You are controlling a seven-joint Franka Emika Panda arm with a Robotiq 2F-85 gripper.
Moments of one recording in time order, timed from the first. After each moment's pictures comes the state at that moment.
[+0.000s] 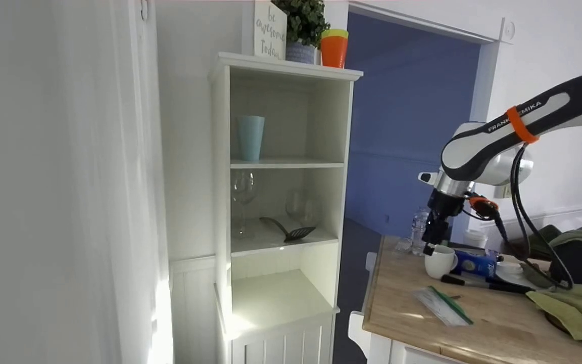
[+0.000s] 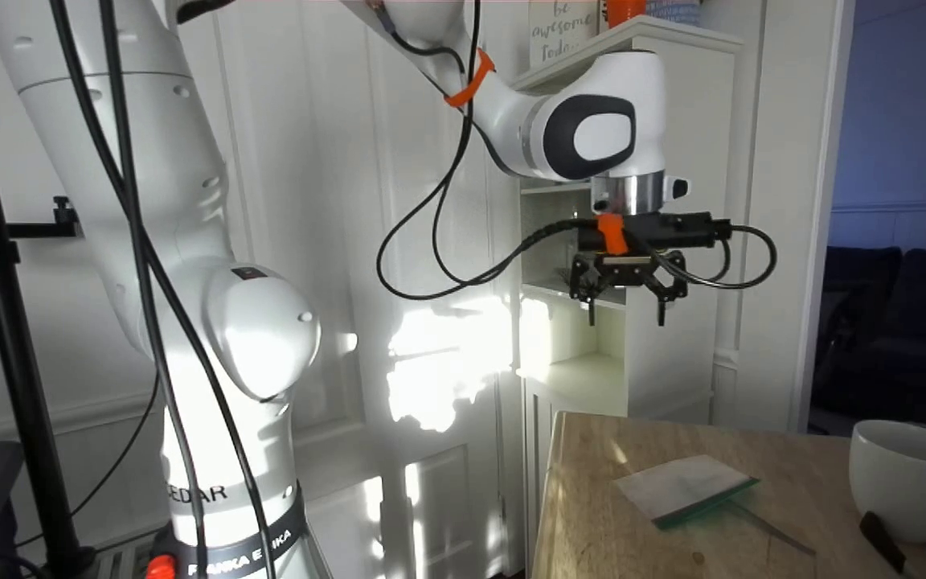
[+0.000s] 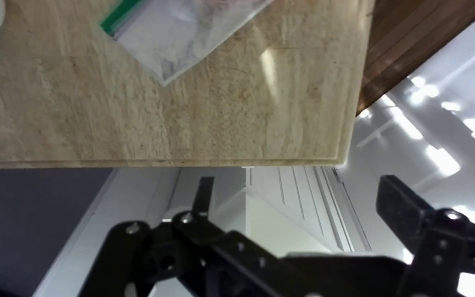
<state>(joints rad) 0.29 -0.21 -0.49 -2.38 0.05 2.38 -0.93</state>
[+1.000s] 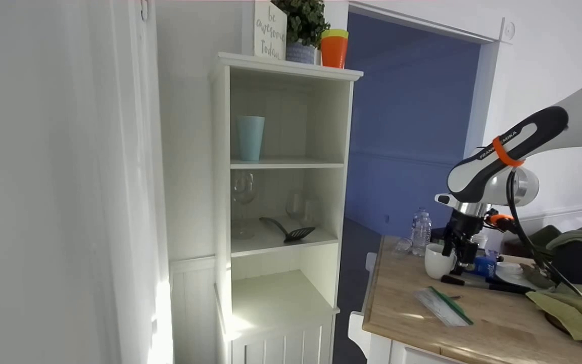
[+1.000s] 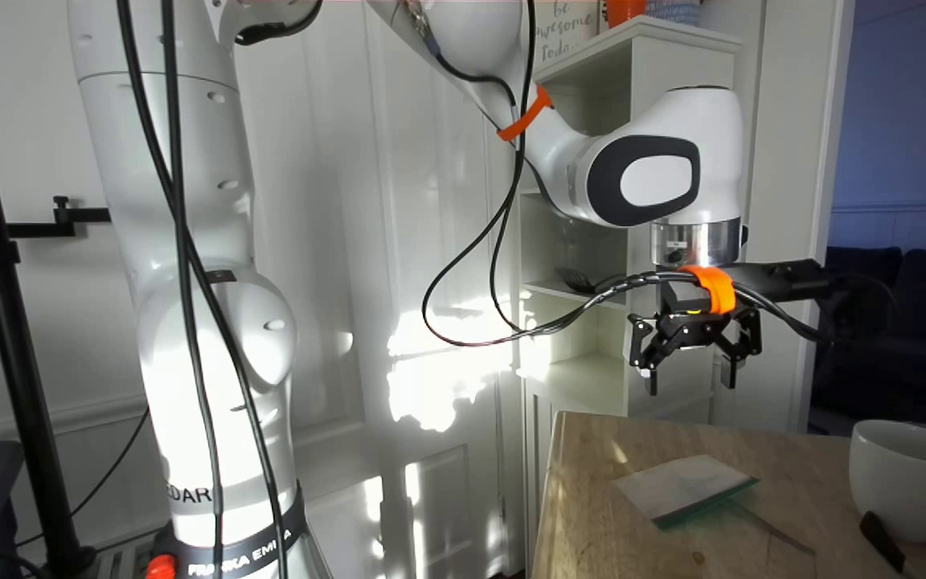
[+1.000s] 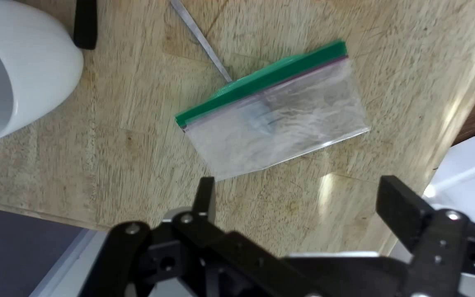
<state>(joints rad) 0.08 -0.04 -0.46 -2.35 0.08 2.45 -1.36</state>
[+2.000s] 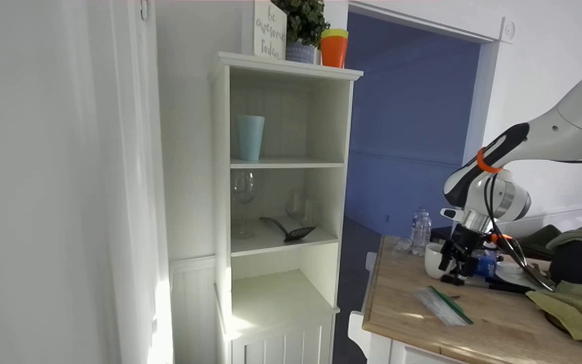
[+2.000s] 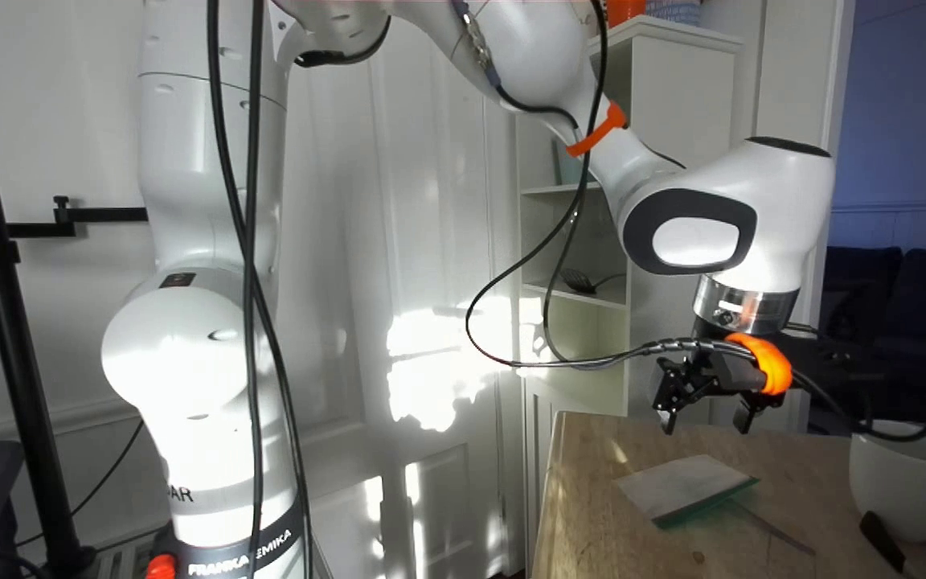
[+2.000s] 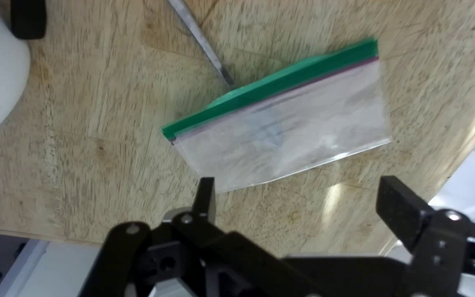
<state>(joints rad) -0.20 0.16 -0.26 -2.24 0.45 2.39 -1.75</state>
